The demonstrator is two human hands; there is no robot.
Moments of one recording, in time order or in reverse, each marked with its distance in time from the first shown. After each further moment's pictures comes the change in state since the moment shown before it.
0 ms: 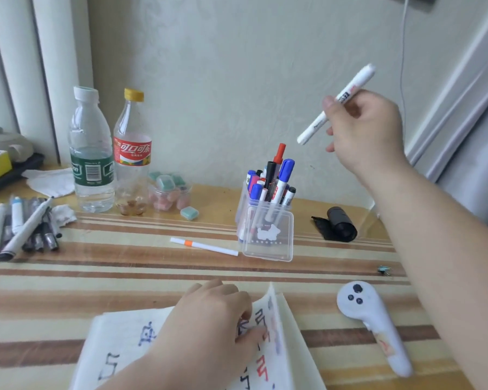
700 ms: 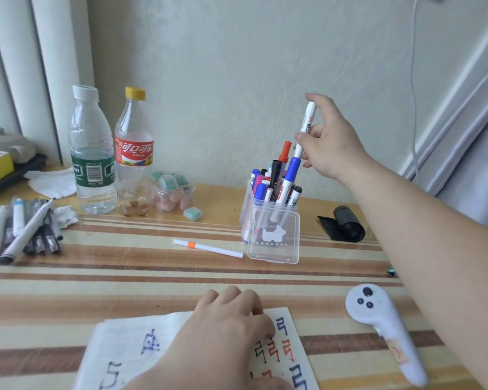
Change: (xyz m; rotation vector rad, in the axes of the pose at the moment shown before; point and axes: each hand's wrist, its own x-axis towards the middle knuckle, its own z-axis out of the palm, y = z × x) left_hand -0.002 0.002 0.004 0.093 -0.167 0.152; right_hand 0.017 0.035 0.042 -0.121 -0.306 0.061
